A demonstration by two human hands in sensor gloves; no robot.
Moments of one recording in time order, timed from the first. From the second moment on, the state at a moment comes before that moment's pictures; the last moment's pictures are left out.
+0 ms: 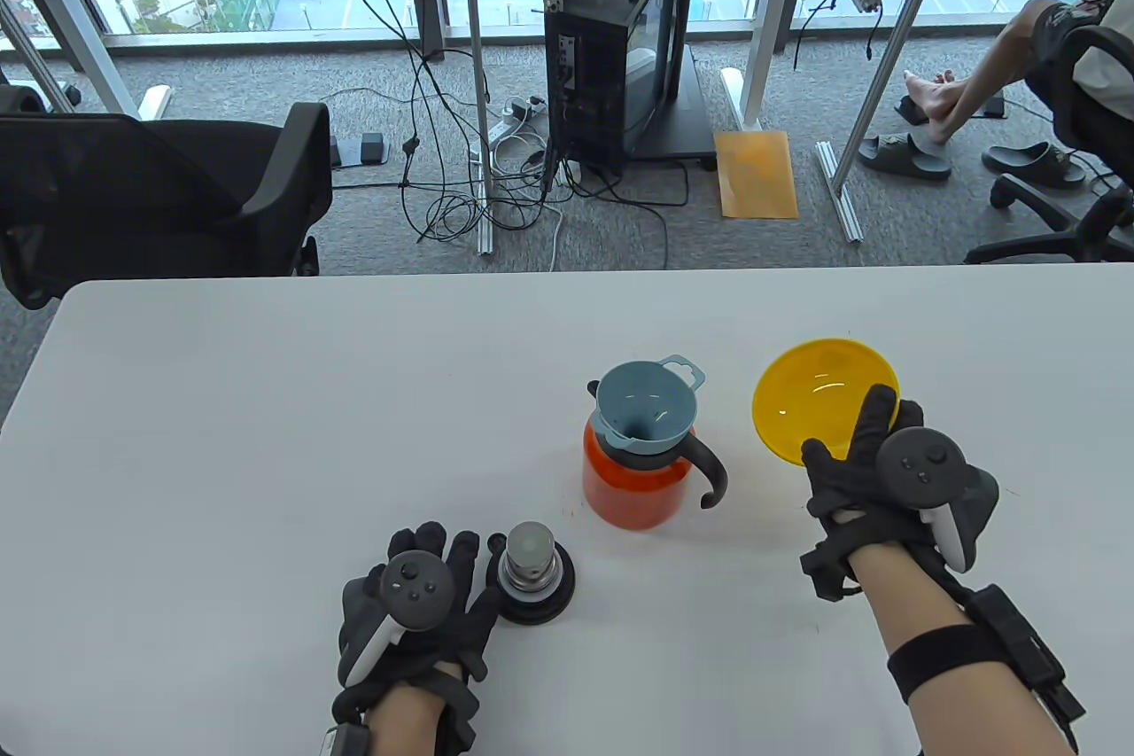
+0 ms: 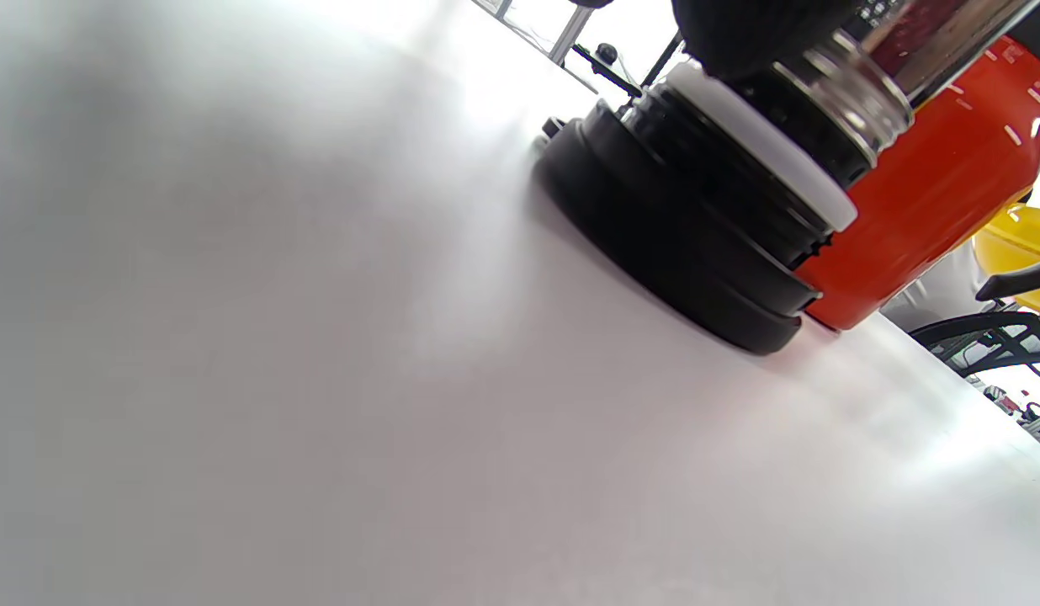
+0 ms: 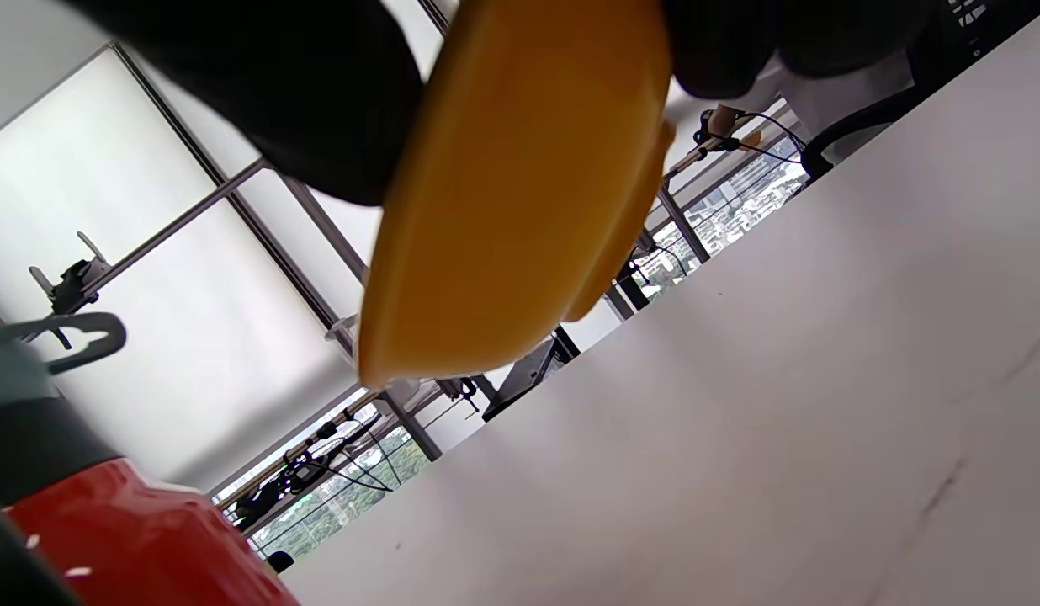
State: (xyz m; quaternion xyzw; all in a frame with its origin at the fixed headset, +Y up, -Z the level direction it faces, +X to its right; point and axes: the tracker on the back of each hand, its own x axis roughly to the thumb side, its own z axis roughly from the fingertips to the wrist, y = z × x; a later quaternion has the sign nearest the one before) left_hand -0.184 -0.795 -0.258 -0.16 -0.02 0.27 0.95; right_hand 0.294 -0.709 -0.334 -0.08 -0.08 0.93 0.34
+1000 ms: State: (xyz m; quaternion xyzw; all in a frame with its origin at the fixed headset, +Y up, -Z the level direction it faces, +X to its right) left_hand -0.183 -0.797 -0.256 -0.18 -0.03 0.28 0.94; right_hand 0.314 -0.767 -0.321 -0.13 0.07 0.91 0.40
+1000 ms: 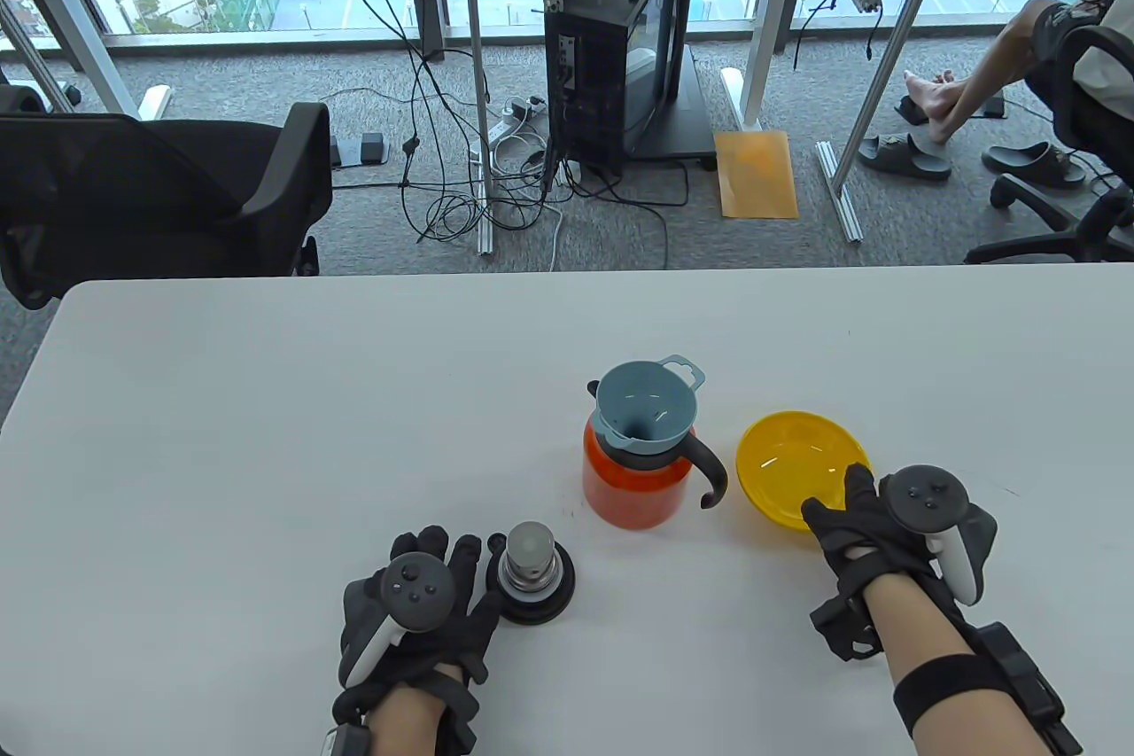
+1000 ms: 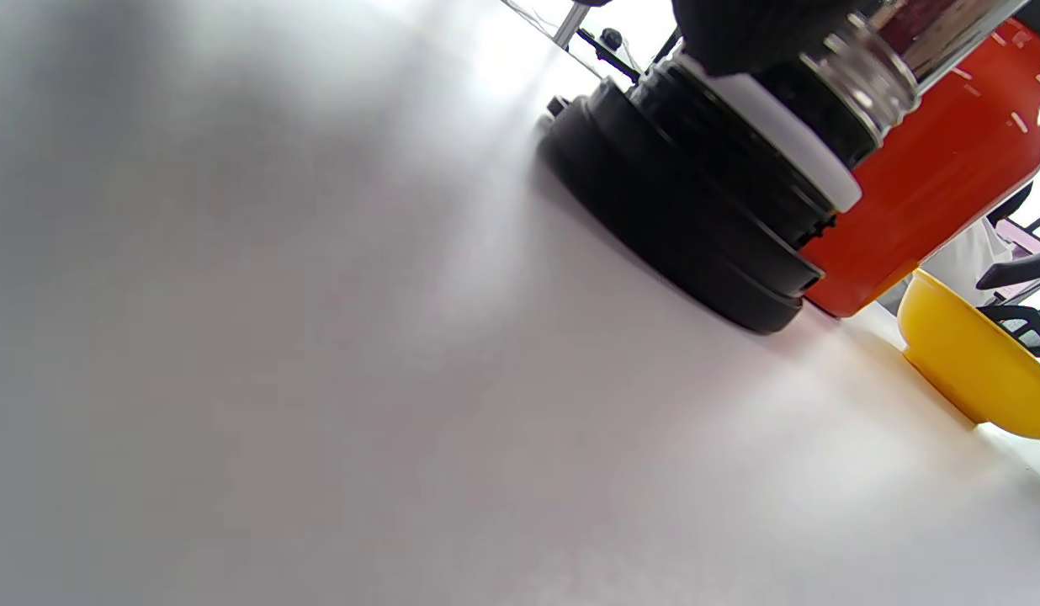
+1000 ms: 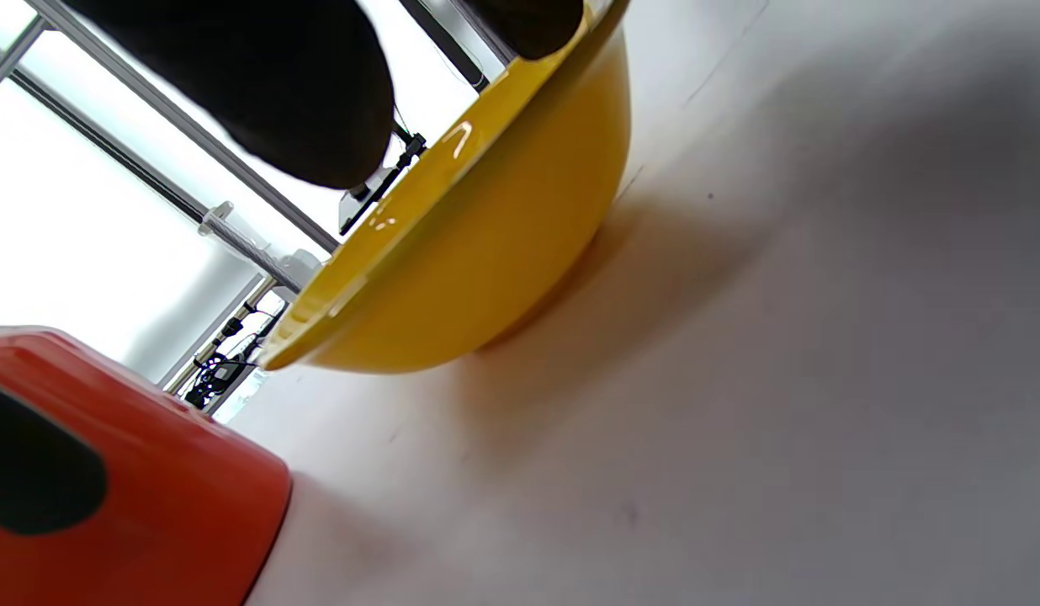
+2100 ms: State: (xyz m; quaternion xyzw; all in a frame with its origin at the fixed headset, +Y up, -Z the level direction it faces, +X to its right) left_hand -0.184 -0.797 -0.256 -0.18 -0.03 0.28 0.94; right_hand 0.164 -0.646 -0.338 0.13 0.00 0.94 0.30
